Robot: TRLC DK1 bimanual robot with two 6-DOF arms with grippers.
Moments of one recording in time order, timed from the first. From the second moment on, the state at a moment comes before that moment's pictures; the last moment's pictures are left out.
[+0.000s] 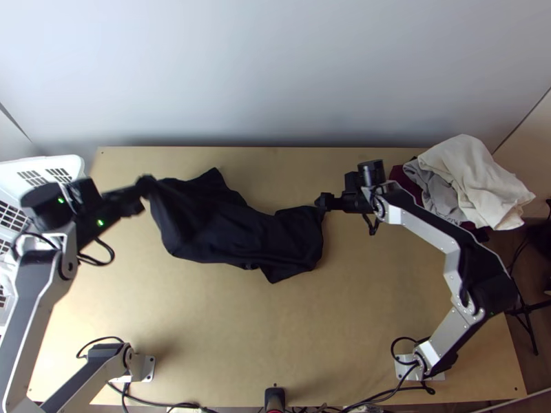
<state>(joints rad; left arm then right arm) 0.09 0.97 0.95 -0.29 0.44 -0.26 0.33 1.82 1.21 -0.25 -0.34 0.31</state>
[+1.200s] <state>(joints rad) 0.08 0.86 0.72 -0.32 0.45 -0.11 0.36 1.94 1.28 -0.28 -0.34 0.28</state>
